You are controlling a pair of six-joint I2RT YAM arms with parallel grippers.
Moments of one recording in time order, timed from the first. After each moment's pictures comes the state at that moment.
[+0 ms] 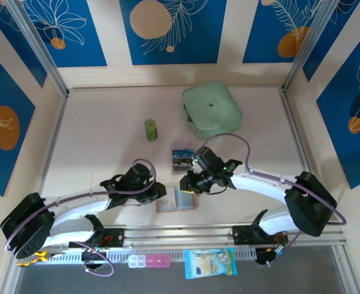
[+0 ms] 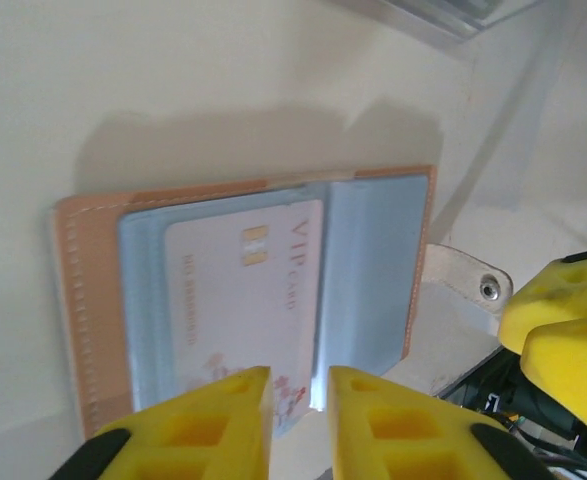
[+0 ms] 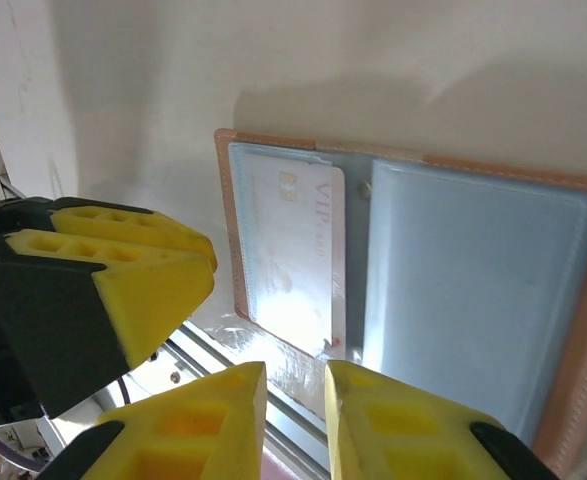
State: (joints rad) left arm -0.84 1.14 0.41 -0.11 0.29 -1.15; right arm 0.83 1.38 0.72 -0.34 -0.48 0.93
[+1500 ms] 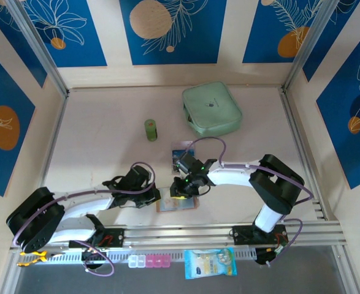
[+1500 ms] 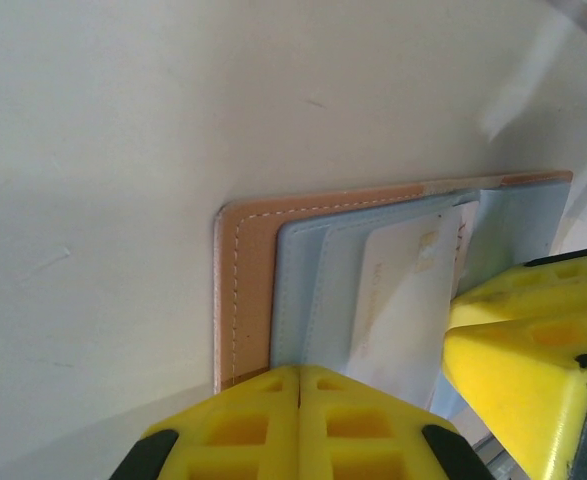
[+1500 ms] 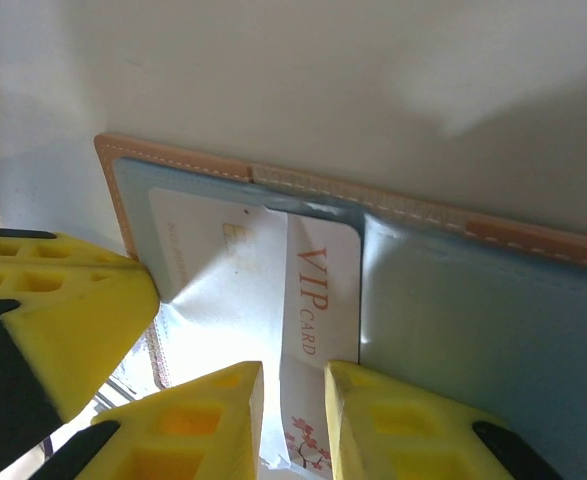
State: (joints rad) left arm -0.80 1.23 0.38 -0.11 0.31 -1.12; right arm 0.92 1.66 0.84 -0.33 -0.43 0.92
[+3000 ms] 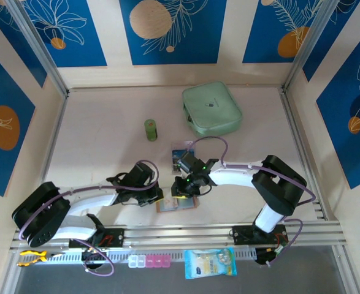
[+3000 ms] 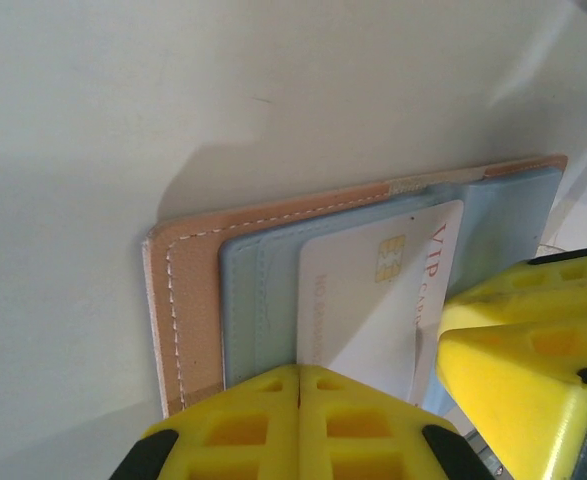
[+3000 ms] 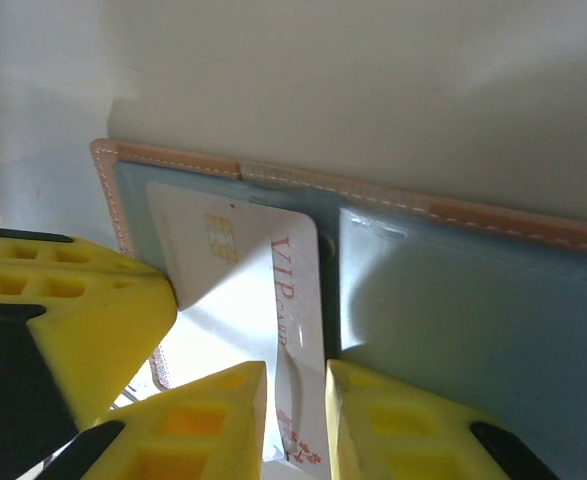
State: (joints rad) left arm -0.80 1.29 0.44 -0.13 0.35 -1.10; right arm 0.91 1.64 0.82 -0.33 -0.43 0.92
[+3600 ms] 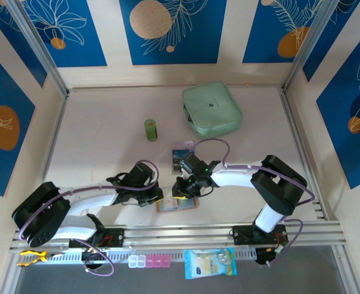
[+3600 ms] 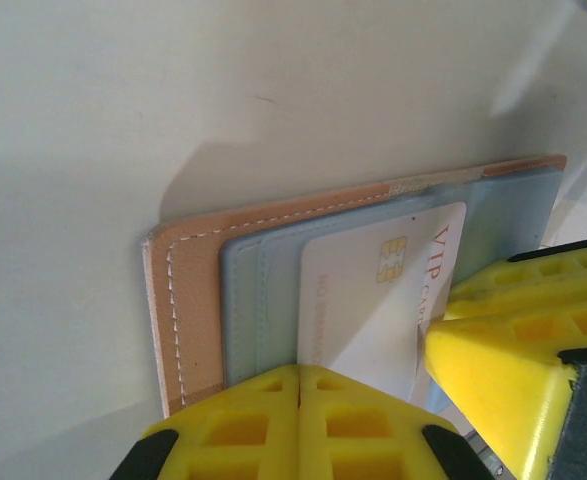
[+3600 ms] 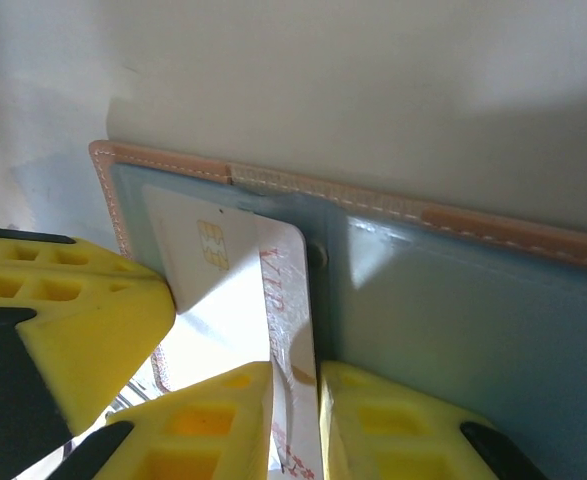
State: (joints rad) left arm -0.80 1.29 0.43 -0.13 0.35 -1.10; right arm 0.89 1.64 0.77 -0.24 -0.47 0.94
